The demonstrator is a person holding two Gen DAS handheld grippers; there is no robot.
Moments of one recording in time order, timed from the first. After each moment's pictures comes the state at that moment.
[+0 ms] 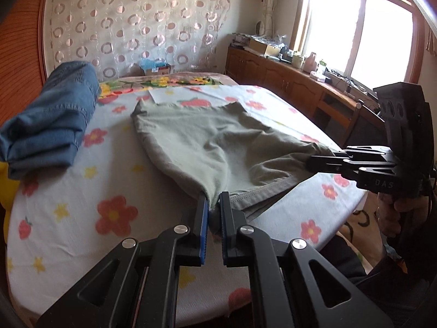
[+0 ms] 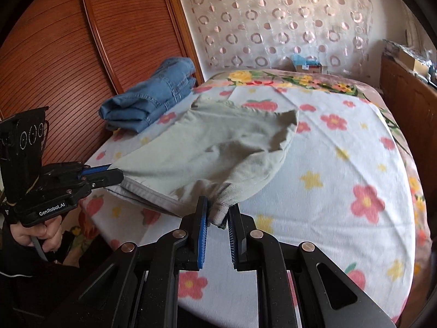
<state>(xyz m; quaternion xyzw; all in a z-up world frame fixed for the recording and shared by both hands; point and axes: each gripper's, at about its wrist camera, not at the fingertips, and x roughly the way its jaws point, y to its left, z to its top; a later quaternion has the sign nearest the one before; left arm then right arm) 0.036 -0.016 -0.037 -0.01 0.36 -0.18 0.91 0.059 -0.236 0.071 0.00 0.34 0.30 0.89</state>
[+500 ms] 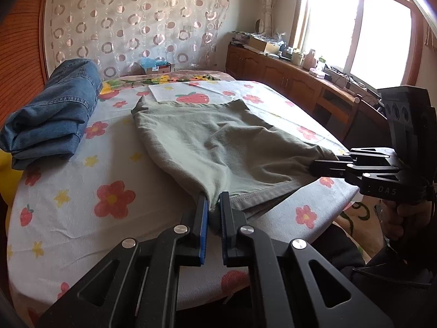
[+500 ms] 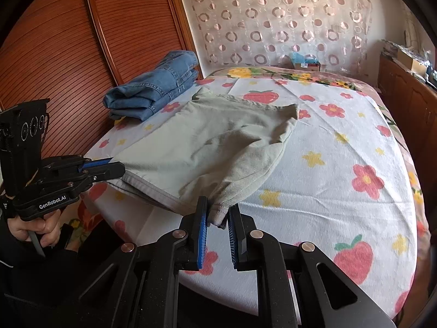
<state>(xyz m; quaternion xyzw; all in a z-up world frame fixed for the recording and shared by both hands) 0.025 -0.014 -0.040 -0.01 0.36 -0.17 0.92 0.045 -0.228 0.070 -0.02 0.34 0.29 0.89</state>
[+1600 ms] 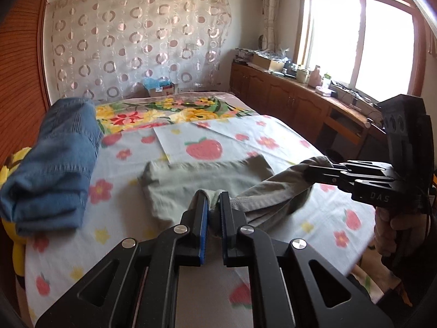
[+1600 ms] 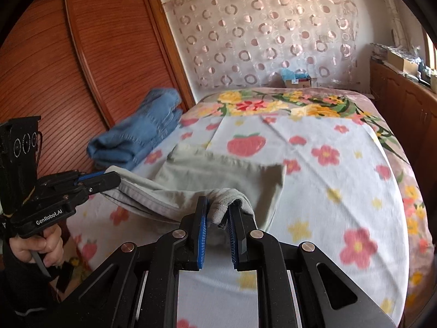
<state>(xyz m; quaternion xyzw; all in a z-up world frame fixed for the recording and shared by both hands) 0.107 -0.009 0.002 0.00 0.32 -0.16 0.93 0.118 -0.229 0.073 0.03 0.30 0.27 0.91</state>
